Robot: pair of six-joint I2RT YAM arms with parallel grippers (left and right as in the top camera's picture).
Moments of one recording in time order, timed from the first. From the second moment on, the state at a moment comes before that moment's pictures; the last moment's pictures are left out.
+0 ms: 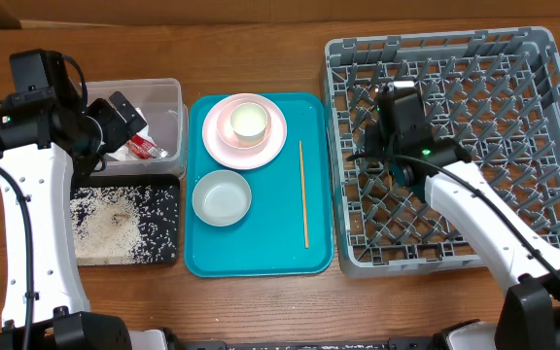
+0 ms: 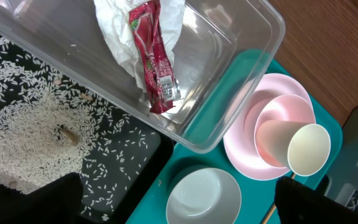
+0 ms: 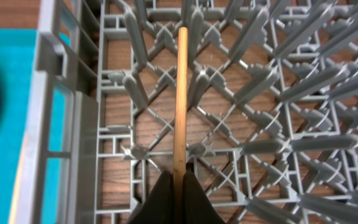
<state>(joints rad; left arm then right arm) 0.24 1.55 1.58 -1.17 0.13 -0.50 0.33 1.57 1.09 -0.45 0.24 0.24</state>
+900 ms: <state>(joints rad) 0.24 1.55 1.58 -1.17 0.13 -0.50 0.33 1.58 1.07 -0.43 -0.03 0.38</state>
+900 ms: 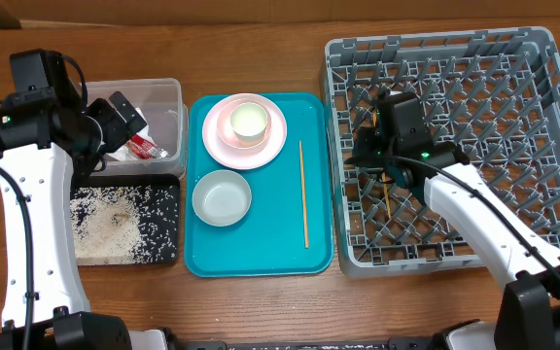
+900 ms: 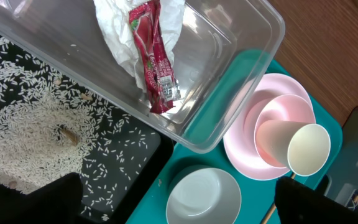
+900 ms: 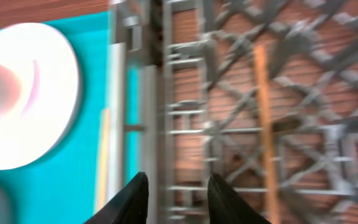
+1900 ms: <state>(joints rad) 0.24 1.55 1.58 -1.17 0.13 -0.50 0.68 1.58 1.07 -0.38 0.03 0.58</state>
